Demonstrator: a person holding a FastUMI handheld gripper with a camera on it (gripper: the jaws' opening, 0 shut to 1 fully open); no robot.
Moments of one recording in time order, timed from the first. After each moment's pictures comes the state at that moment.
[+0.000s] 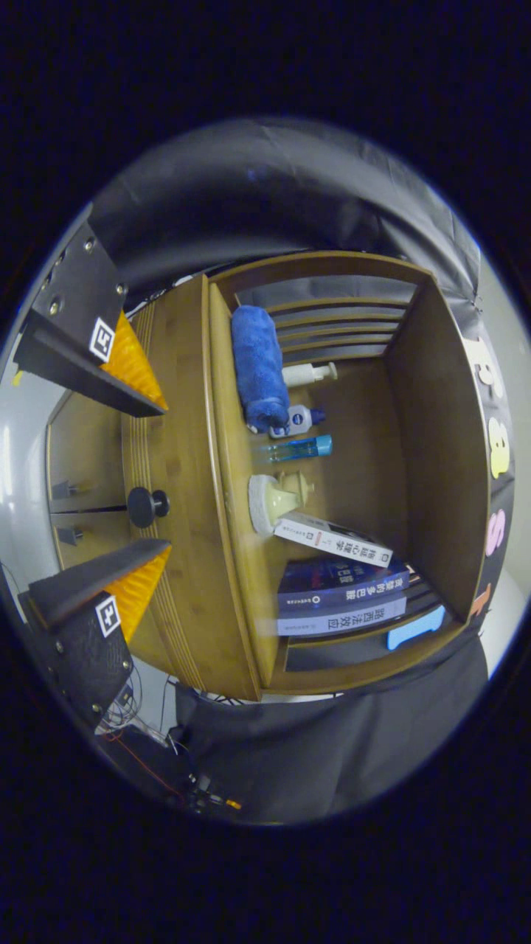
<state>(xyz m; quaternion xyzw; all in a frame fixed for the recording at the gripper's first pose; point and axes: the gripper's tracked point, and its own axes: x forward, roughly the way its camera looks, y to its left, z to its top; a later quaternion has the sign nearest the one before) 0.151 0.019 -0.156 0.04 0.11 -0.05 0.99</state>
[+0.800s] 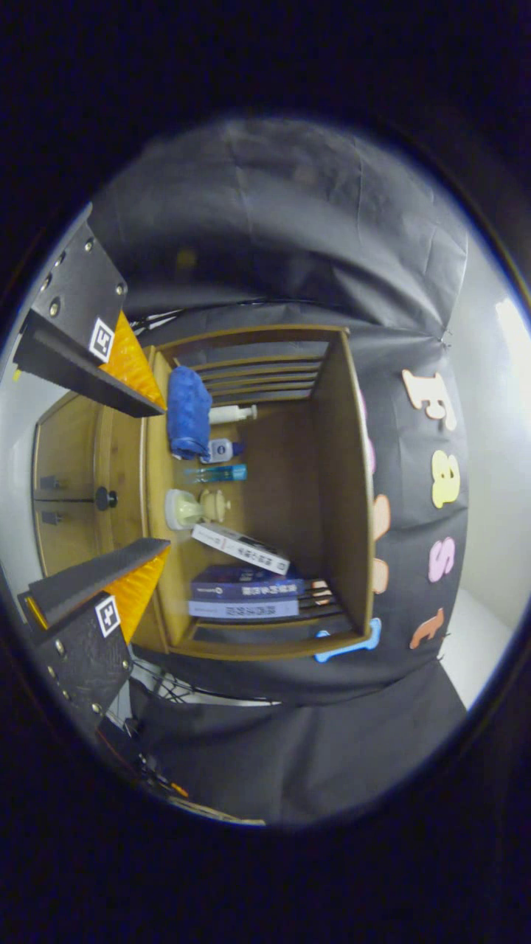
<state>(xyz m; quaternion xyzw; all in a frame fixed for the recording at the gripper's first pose) 0.060 0.025 0.008 0.00 0.01 0.00 1.00</state>
